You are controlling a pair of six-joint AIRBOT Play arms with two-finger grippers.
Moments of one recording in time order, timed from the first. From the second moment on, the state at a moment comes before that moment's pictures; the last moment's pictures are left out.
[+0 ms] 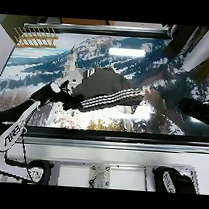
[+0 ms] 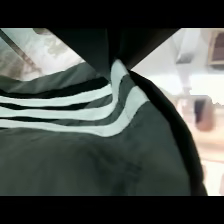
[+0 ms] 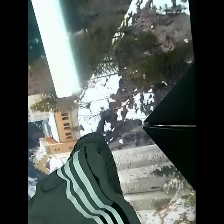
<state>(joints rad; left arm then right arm) -0.14 -1.59 1.04 0.98 -0.93 -1.70 -0.24 -0.63 0.89 -1.21 1.11 1.59</state>
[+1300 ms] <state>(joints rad) -0.05 -1.40 1.11 0.98 -0.96 -1.58 0.08 -1.46 0.90 -1.11 0.56 0.76</state>
